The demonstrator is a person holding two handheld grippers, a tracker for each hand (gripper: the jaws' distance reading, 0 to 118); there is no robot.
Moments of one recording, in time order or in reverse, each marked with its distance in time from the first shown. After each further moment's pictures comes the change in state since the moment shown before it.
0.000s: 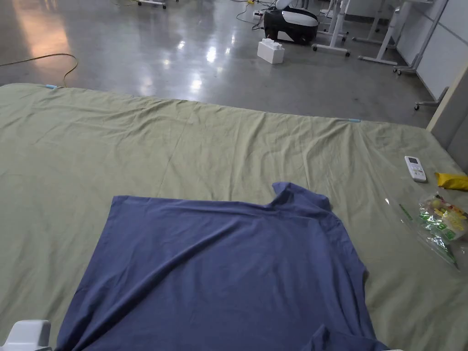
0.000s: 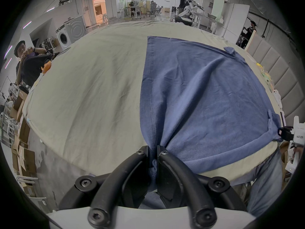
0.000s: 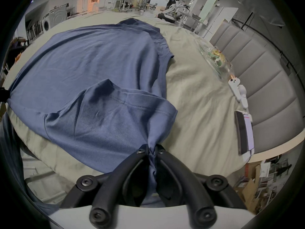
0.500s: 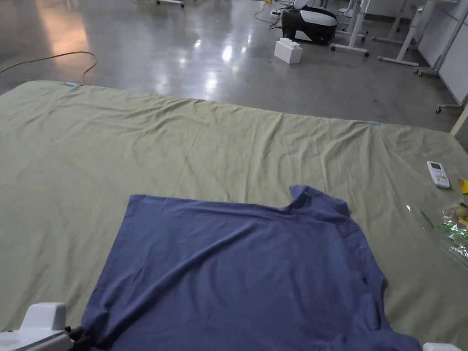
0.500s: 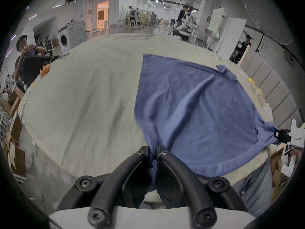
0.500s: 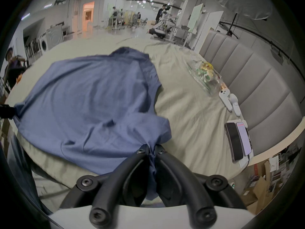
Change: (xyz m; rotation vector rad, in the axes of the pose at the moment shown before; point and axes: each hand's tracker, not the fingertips) left arm -0.002 0.020 0.022 0.131 -0.079 0.057; right arm 0.026 0.030 0.044 0.174 0.018 -0.133
